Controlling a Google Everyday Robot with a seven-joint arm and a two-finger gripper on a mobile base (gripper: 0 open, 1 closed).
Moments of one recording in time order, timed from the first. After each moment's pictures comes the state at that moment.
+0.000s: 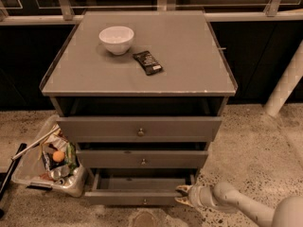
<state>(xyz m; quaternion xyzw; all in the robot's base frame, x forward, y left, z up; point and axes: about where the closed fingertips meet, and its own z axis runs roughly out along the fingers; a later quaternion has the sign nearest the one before) 0.525 -0.172 0.182 -0.62 0.68 0.14 0.37</state>
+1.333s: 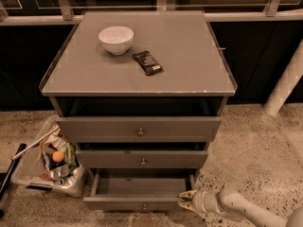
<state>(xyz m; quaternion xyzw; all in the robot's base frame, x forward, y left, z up) 0.499 -0.182 0.190 -0.61 0.69 0.14 0.37</state>
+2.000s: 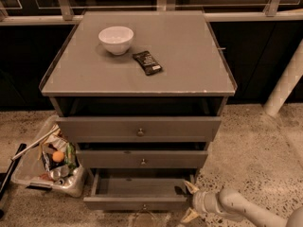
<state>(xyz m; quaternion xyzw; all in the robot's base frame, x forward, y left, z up) 0.499 -0.182 0.190 -0.61 0.69 0.14 0.37</state>
